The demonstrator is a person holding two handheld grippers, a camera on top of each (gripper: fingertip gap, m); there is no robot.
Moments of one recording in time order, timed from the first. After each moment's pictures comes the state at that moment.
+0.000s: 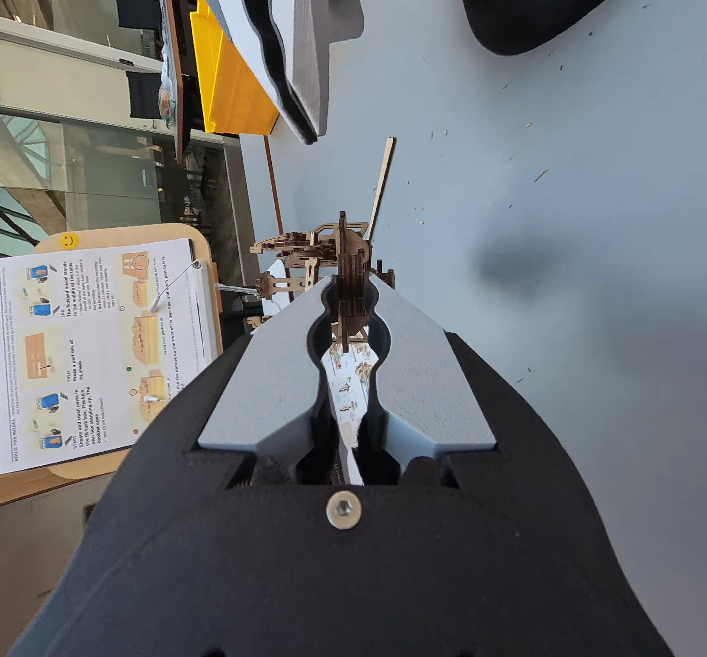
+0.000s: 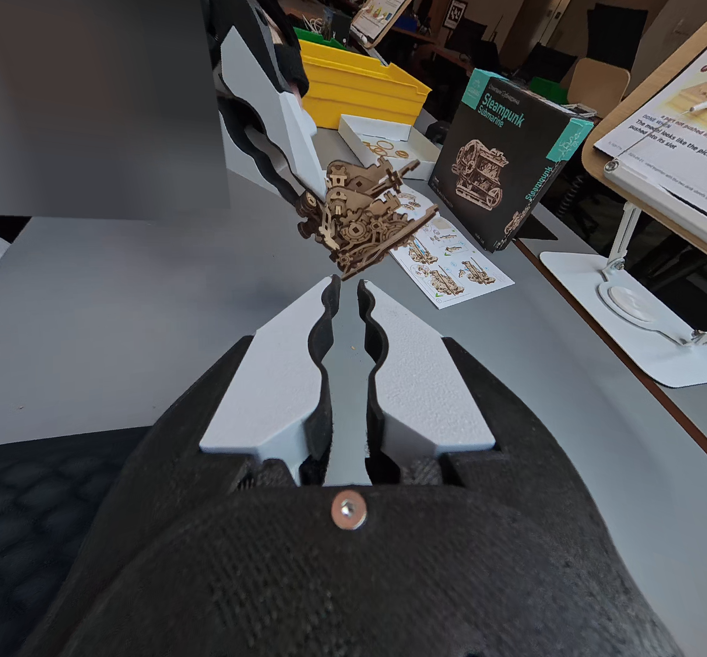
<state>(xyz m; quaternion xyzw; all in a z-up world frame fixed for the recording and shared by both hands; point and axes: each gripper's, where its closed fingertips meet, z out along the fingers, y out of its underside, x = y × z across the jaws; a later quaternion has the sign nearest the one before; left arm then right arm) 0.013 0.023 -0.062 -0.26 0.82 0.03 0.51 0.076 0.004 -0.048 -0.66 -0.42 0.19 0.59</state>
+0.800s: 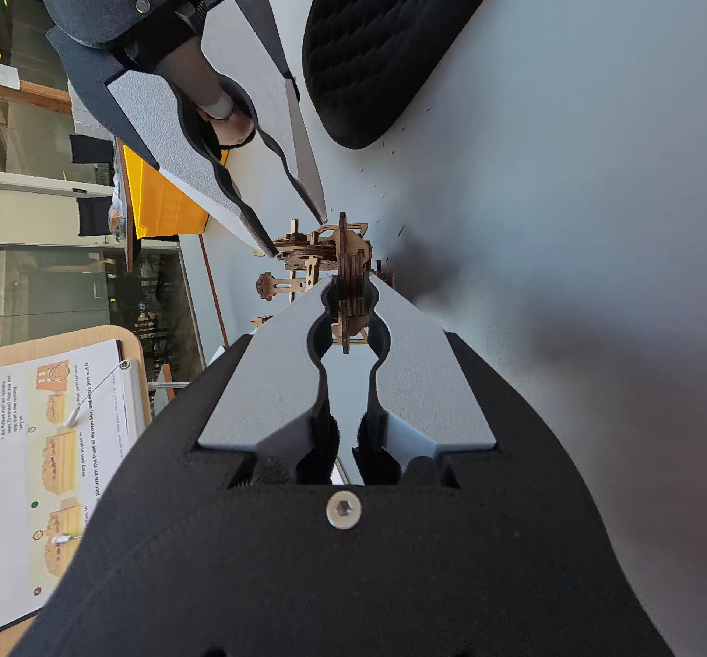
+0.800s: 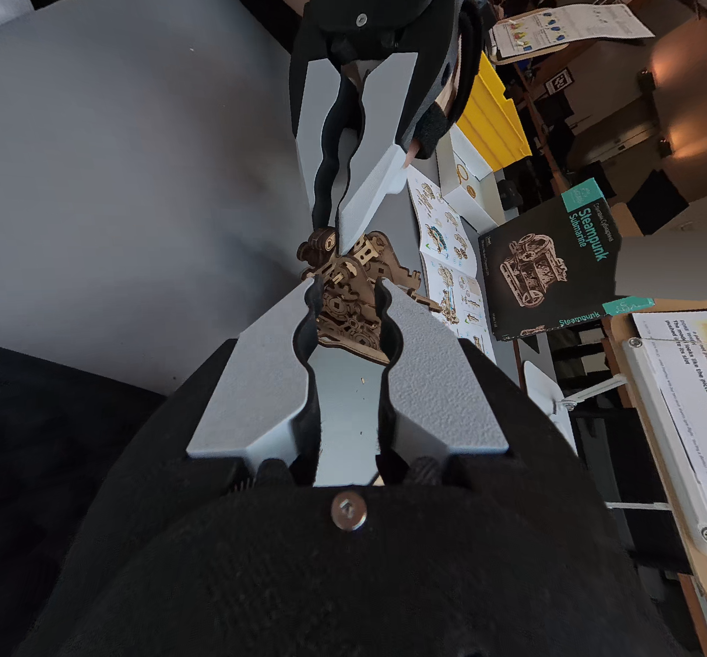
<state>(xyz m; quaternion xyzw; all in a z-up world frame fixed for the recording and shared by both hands) -0.001 -0.027 -0.110 -0.16 0.87 -0.07 0.46 0.016 -0.024 -0.085 -0.52 -0.65 0.05 0.55</state>
